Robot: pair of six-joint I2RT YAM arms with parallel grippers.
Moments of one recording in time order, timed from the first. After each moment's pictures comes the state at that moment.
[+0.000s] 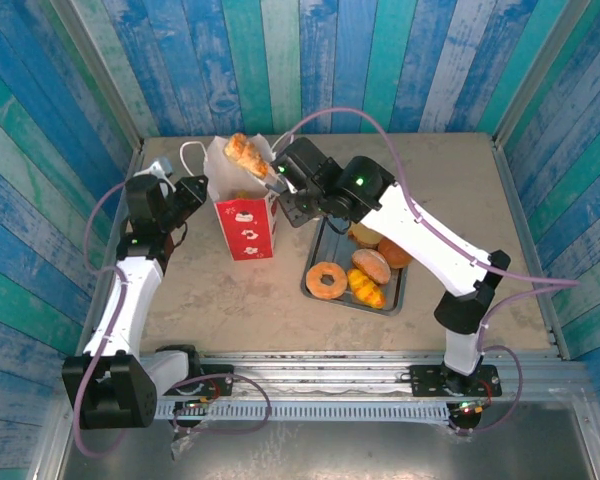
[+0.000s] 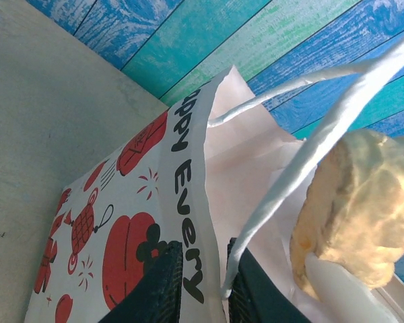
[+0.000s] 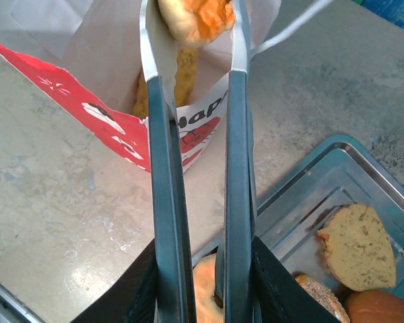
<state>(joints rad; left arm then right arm) 0.04 1.09 0.85 -0.08 0.35 -0.74 0.98 1.88 2.21 -1.24 0.25 0.29</state>
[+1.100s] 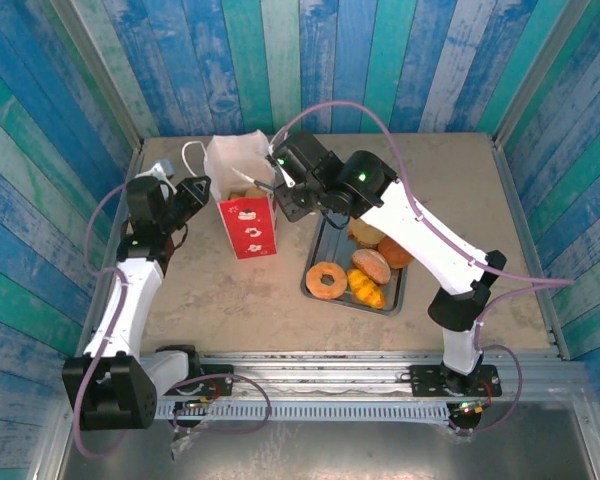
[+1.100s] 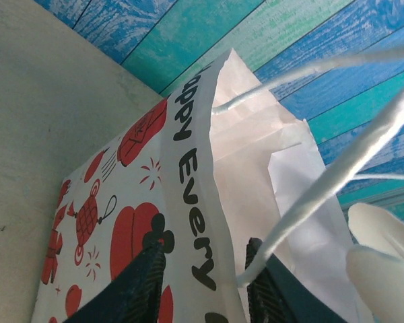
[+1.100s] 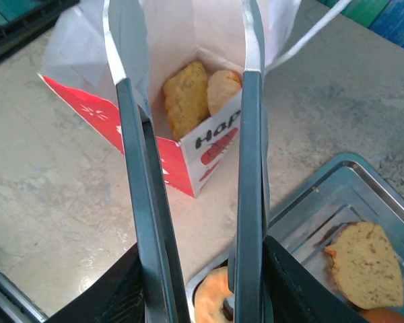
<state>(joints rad) 0.04 1.08 0.84 -0.09 0.36 -0.73 0.98 1.91 2.32 -1.25 0.22 0.26</state>
